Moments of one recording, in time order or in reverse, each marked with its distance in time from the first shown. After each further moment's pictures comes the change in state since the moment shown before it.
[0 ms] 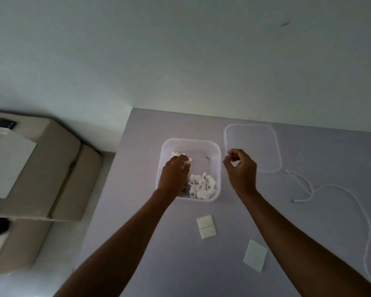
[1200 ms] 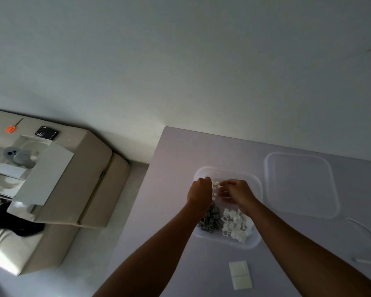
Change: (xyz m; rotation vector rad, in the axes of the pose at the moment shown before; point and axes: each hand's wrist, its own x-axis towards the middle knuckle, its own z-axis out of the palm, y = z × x) left_hand 0.072 -0.028 -0.001 0.413 -0.300 -0.163; right_hand 0.049 -0.020 0.131 0.411 -0.638 0.843
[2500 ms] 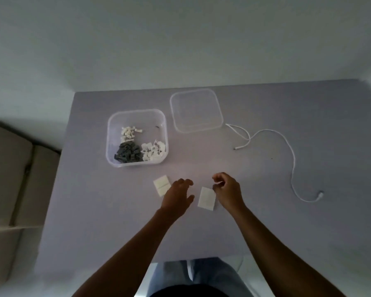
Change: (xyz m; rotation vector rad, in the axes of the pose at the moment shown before) left_hand -0.225 0.106 0.162 -0.155 -0.146 0.357; right_hand -0.230 0.219 -0.174 -0.371 0.480 -0.216
